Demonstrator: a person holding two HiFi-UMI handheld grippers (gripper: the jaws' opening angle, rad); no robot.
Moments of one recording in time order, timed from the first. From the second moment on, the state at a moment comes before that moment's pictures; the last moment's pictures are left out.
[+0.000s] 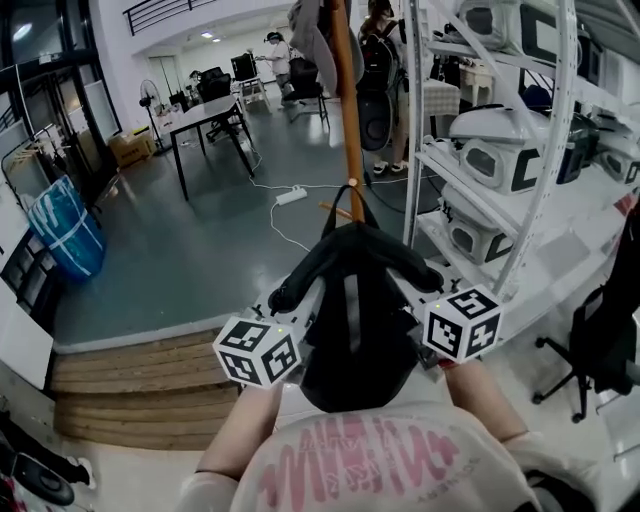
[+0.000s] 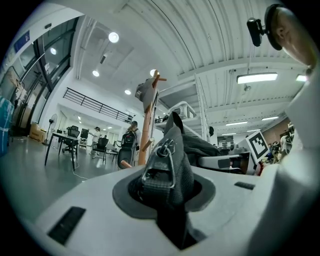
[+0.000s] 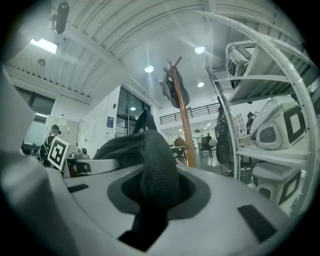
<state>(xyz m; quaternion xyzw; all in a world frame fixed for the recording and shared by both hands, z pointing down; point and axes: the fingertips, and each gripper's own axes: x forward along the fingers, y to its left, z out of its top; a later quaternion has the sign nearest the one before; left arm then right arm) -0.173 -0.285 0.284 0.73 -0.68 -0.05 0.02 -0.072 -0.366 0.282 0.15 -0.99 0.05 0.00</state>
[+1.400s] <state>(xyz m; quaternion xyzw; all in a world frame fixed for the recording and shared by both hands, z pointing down) -0.107 -0.136 0.361 0.78 -0.62 -0.03 0.08 0.004 -0.200 0.362 0.23 -0.97 0.10 0.03</state>
